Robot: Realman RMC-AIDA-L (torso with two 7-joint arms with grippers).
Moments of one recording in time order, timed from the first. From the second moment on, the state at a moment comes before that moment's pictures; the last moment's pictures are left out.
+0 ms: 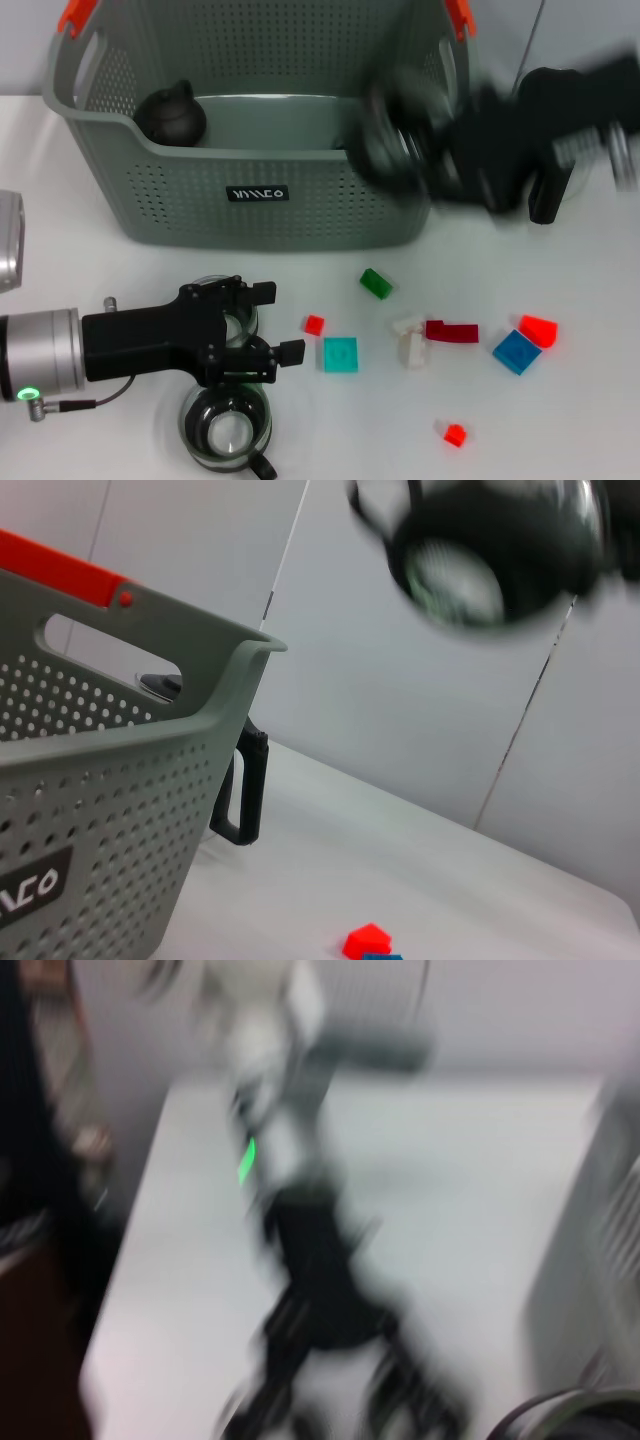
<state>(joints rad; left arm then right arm) -0.44 -2.12 0.61 0.55 2.05 1.67 -1.24 0.75 2.09 -1.02 -1.50 -2.10 -1.88 1.95</state>
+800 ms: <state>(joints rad) -0.45 -2.12 0.61 0.54 2.05 1.64 -1.25 1.21 2.09 -1.10 -0.45 -2.27 -0.73 1.71</state>
